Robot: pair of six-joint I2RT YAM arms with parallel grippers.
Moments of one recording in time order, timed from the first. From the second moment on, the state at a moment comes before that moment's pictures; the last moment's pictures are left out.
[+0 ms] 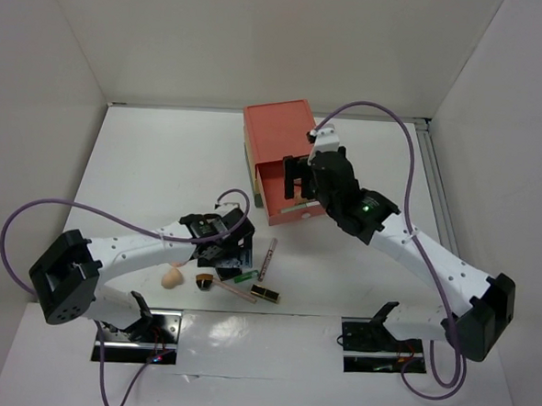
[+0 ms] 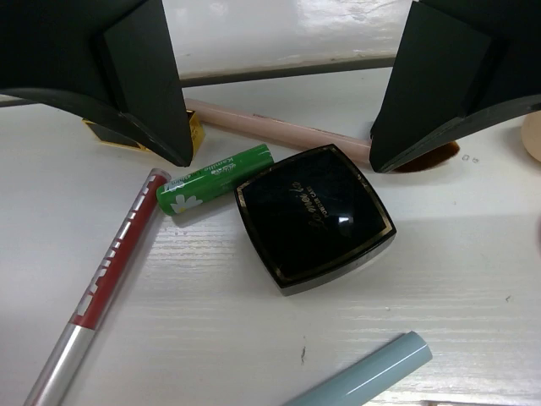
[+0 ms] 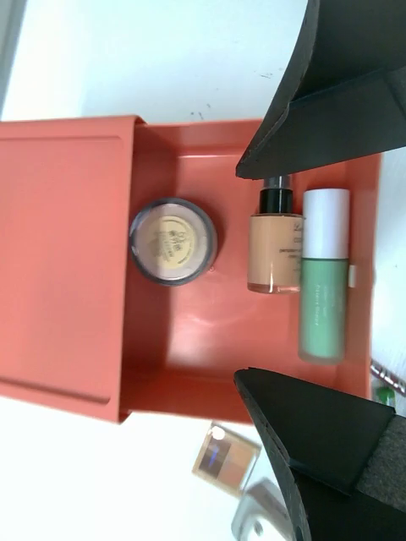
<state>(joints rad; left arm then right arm) -0.89 1.38 0.86 -0.70 -0.21 -0.92 0.76 1.26 1.15 -0.35 0.42 0.24</state>
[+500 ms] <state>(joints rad) -0.89 1.53 0.89 -0.76 -0.26 -1.09 0.77 1.11 1.15 -0.35 0.40 0.23</state>
